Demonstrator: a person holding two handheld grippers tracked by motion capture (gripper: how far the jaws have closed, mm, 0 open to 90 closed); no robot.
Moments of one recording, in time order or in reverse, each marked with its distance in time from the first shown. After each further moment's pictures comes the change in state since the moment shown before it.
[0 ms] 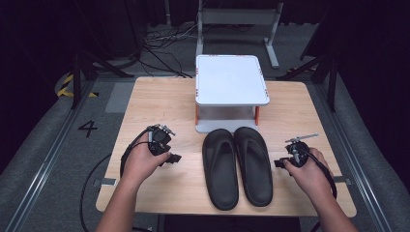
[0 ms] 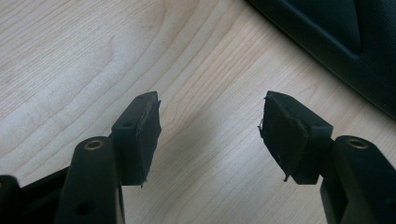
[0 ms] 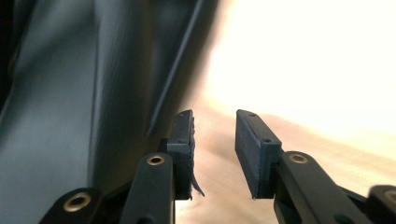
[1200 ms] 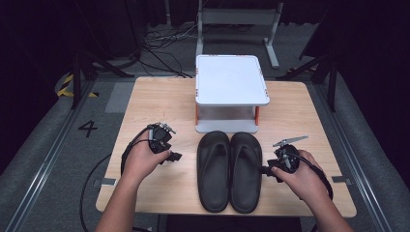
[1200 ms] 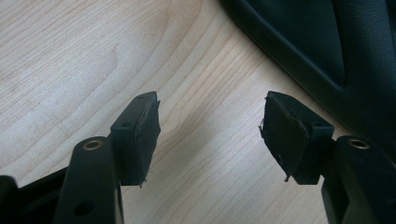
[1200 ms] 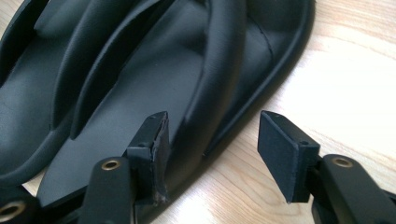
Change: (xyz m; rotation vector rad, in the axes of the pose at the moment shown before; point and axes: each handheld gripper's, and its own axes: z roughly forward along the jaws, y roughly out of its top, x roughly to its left) left arm 0.004 0.002 -0.003 -0.007 0.004 0.004; right arm 0.051 0.005 -0.021 -0.065 0.134 -0.126
